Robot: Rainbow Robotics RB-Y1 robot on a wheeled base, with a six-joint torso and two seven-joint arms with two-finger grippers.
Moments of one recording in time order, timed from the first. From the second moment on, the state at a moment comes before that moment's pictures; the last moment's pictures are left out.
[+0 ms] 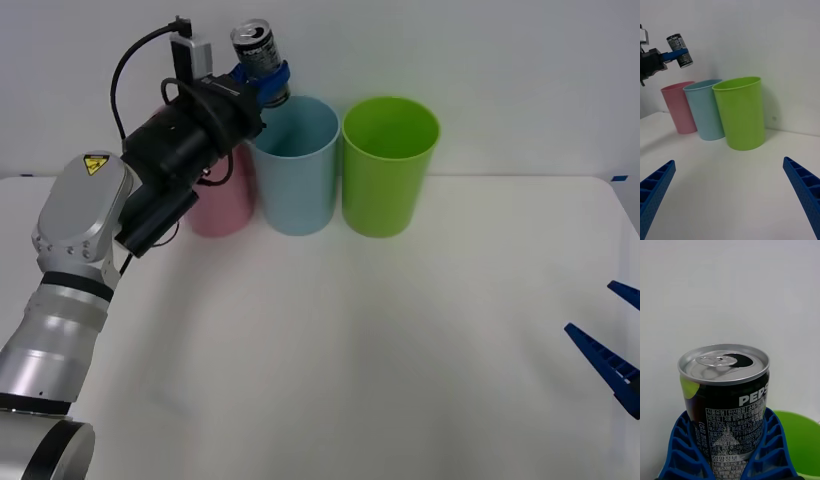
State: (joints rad) right arm 0.35 -0.40 -0.52 -1.66 0.96 -1.22 0.00; left arm -0.62 0.26 -0.01 -1.32 -1.33 -0.48 0.19
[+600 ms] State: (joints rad) right arm 0.35 -0.40 -0.52 -1.66 0.96 -1.22 0.00; left arm -0.79 0.22 -0.01 -1.14 -1.43 -0.46 0.17
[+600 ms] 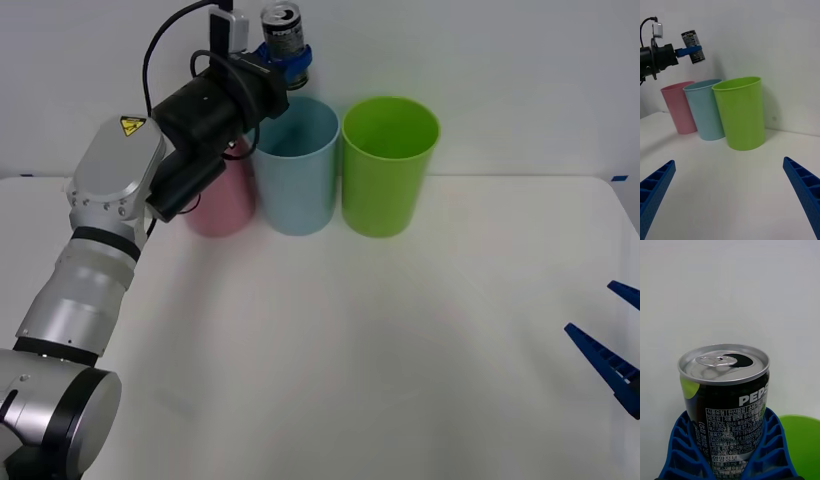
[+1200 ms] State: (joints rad) right arm 0.35 -0.40 -0.52 -1.66 0.96 -1.22 0.00; left arm -0.78 0.22 -0.01 -1.14 -1.43 -0.46 0.16
